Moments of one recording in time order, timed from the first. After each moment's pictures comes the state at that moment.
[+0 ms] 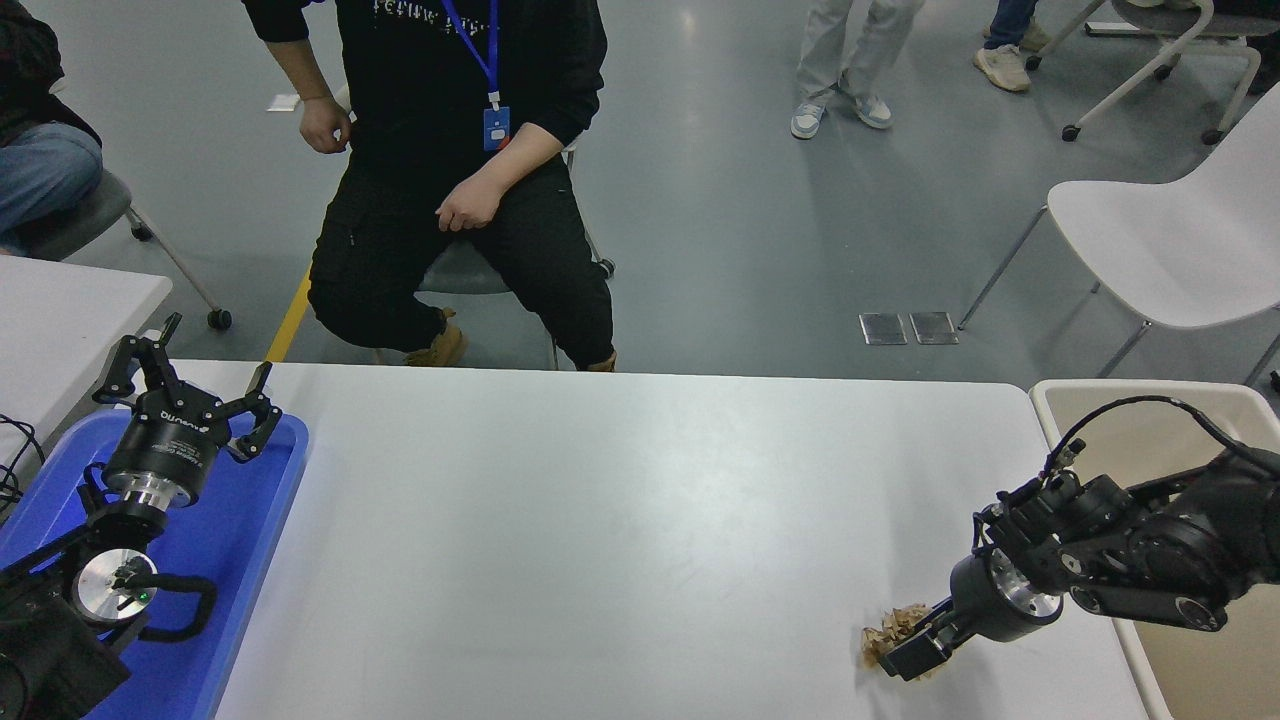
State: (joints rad) left arm -0.56 0.46 -0.57 -0.39 -0.24 -0.70 -0.60; right arm 1.18 -0.42 -0.77 1.03 -1.30 0.16 0.41
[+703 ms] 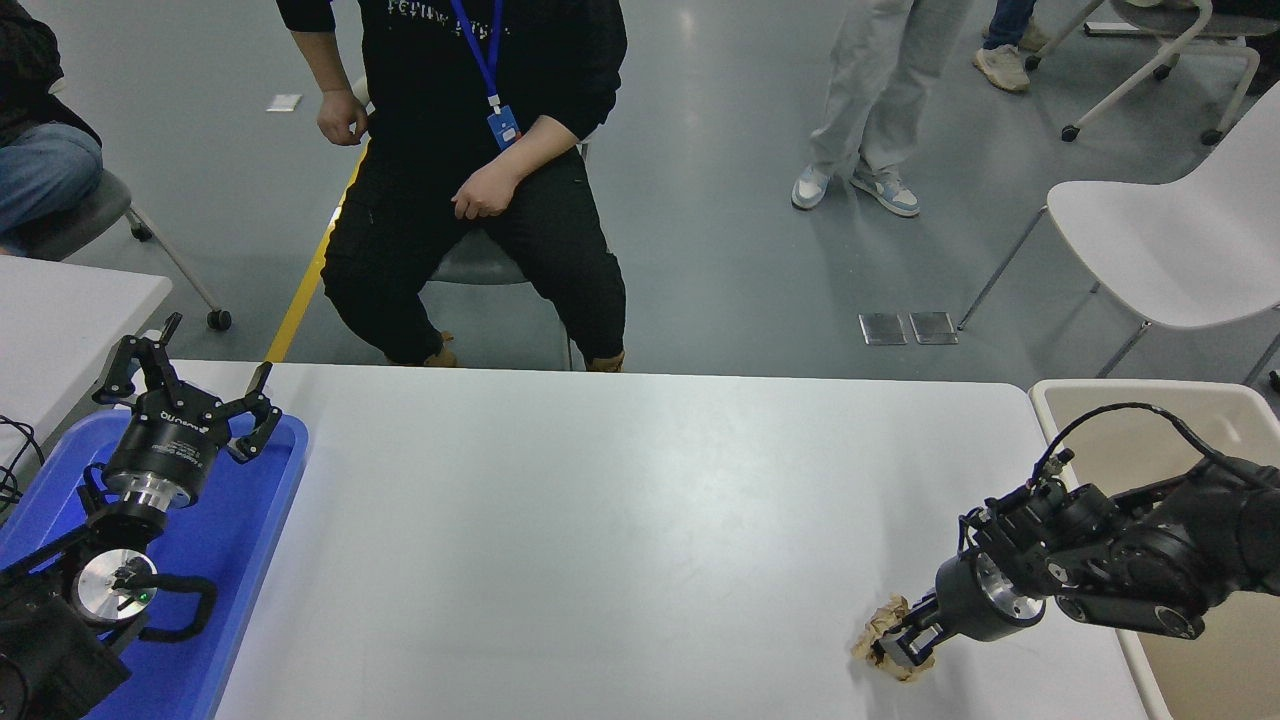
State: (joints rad) left arm -0.56 0.46 -0.57 -0.39 -0.24 -0.70 -0.60; right arm 1.19 -0.39 -0.78 0.99 -1.30 0.11 0.42
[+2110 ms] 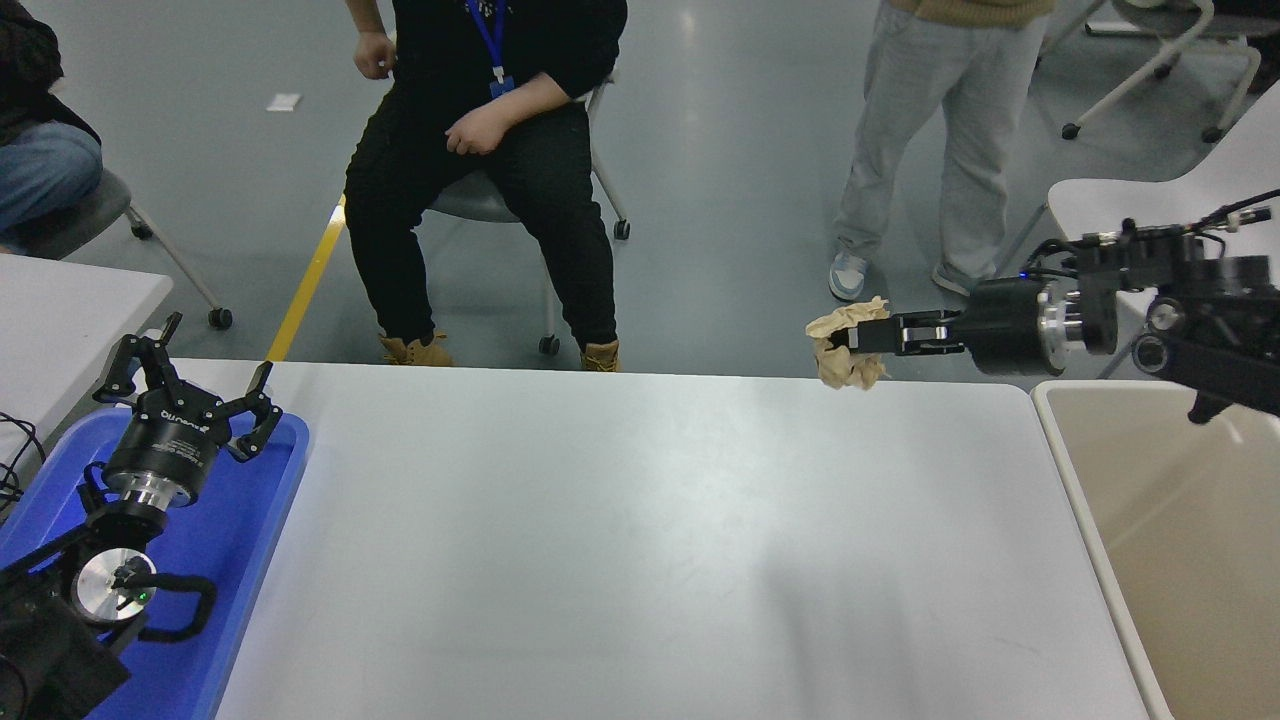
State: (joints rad) left arm -0.56 0.46 -0.57 -0.39 -0.24 -0.70 -0.60; right arm 1.48 -0.73 -0.28 1.07 -0.89 0.23 0.58
